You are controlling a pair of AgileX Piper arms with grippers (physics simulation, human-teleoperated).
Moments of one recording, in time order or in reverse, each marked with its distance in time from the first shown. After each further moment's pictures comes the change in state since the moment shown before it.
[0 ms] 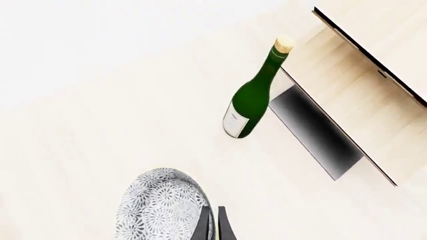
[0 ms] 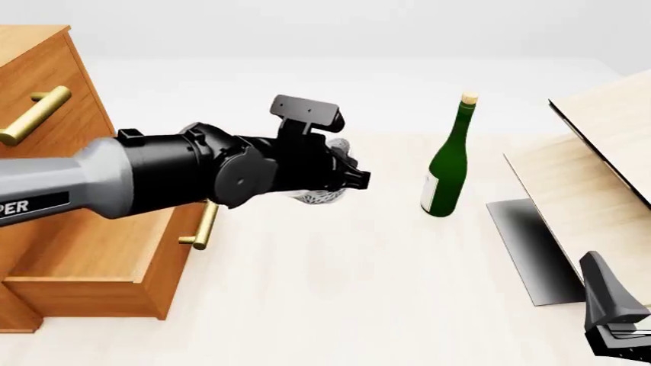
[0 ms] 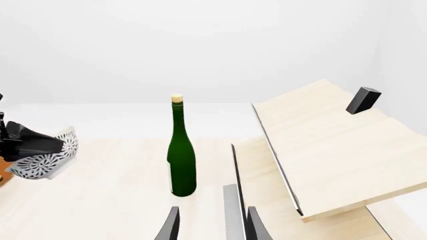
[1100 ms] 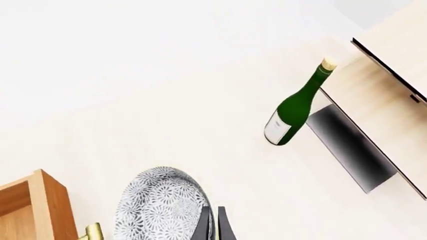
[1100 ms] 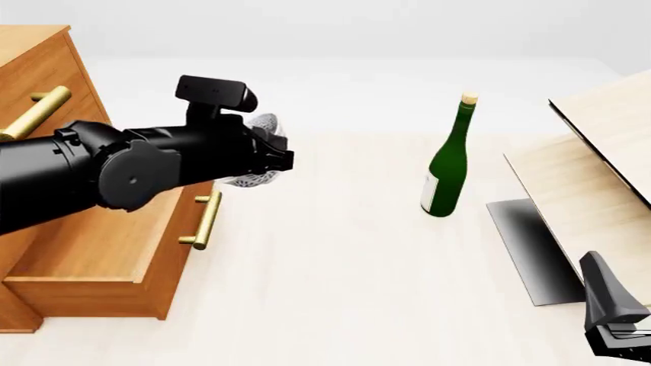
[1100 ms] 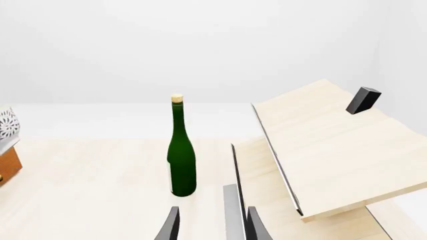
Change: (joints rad) left arm 0.161 -0.261 0.198 -0.023 0.046; right arm 0.000 0.000 0.000 0.000 0.000
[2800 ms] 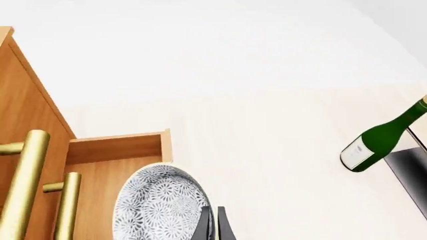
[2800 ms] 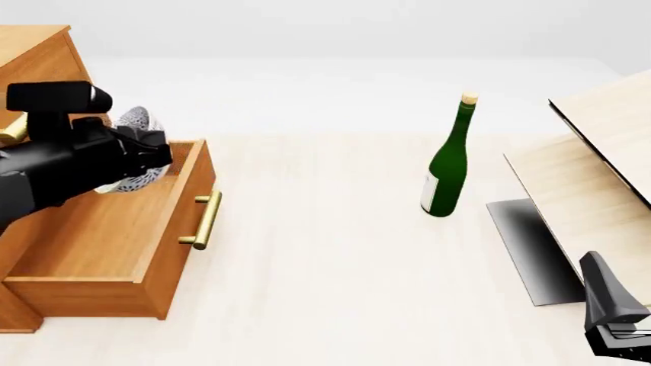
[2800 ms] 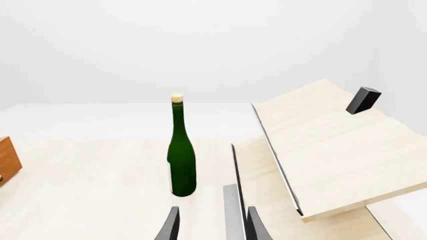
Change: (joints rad) left arm 0.332 -0.330 0.227 0.028 0.022; right arm 0.000 0.000 0.000 0.000 0.000
